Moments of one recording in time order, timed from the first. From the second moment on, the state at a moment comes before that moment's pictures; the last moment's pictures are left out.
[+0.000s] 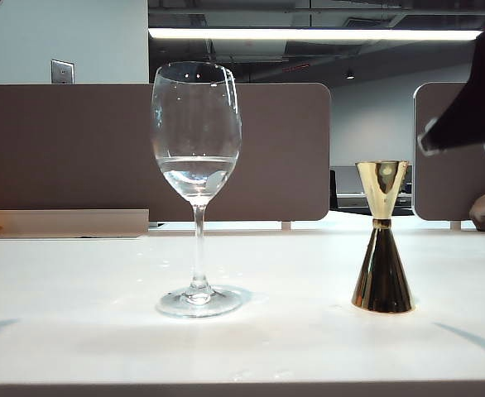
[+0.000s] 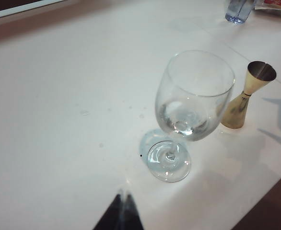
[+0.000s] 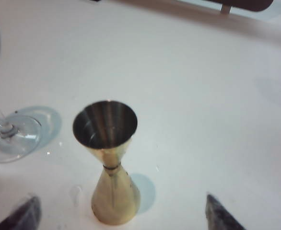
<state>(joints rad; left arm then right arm) -0.41 0.57 0.77 -0.66 0.22 0.09 0.53 0.52 0.26 -0.04 0.02 -0.05</state>
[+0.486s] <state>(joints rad) -0.41 0.57 0.77 -0.66 0.22 0.09 0.53 0.21 0.26 -0.15 0.02 0.01</state>
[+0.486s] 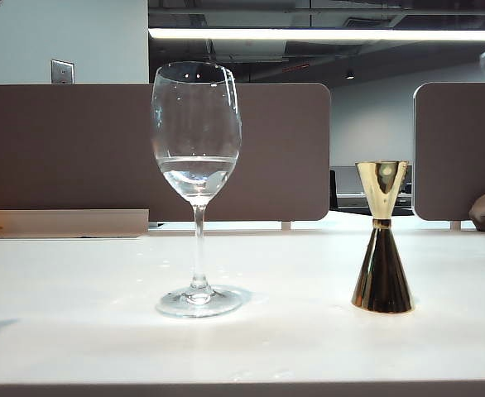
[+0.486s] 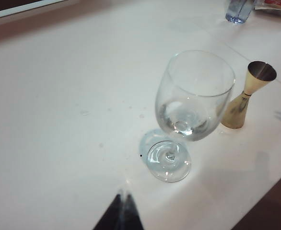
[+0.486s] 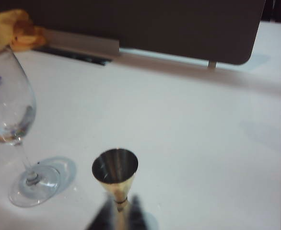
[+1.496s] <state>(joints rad) -0.14 0.24 0.48 -0.64 0.22 0.09 0.53 0.17 0.25 -0.22 0.02 0.01</state>
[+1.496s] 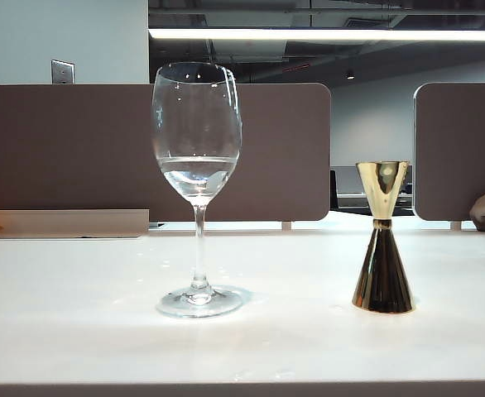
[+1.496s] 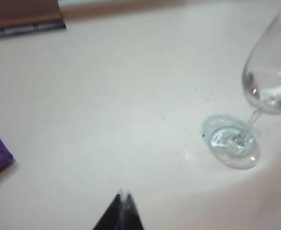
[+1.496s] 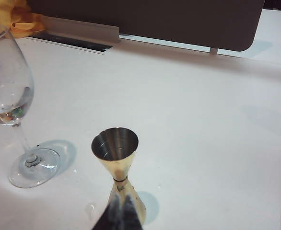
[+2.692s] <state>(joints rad) -0.13 0.01 0.07 -0.42 0.00 0.10 0.53 0.17 0.25 -0.23 0.02 0.01</state>
